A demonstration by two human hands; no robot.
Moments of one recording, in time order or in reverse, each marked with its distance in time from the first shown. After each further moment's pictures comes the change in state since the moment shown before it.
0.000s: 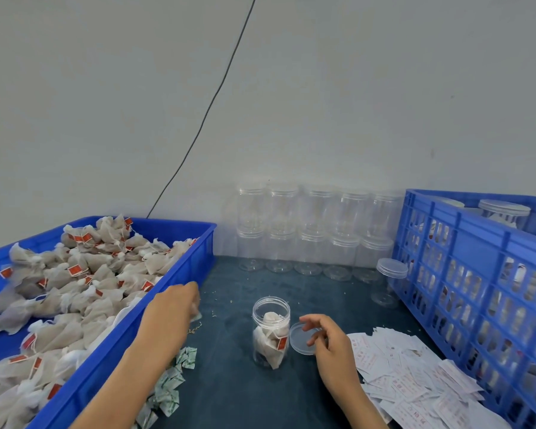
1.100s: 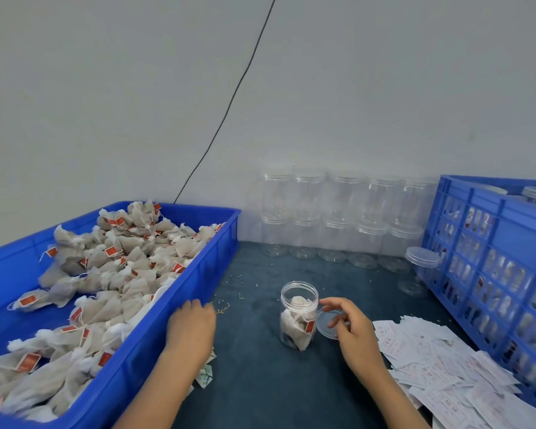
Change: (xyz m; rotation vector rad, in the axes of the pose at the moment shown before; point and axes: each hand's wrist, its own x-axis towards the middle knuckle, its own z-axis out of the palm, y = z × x) left_hand -0.024 -0.019 0.035 0.444 -0.289 -0.042; right_hand 0.000 -0.011 0.002 0.016 -0.072 -0.039
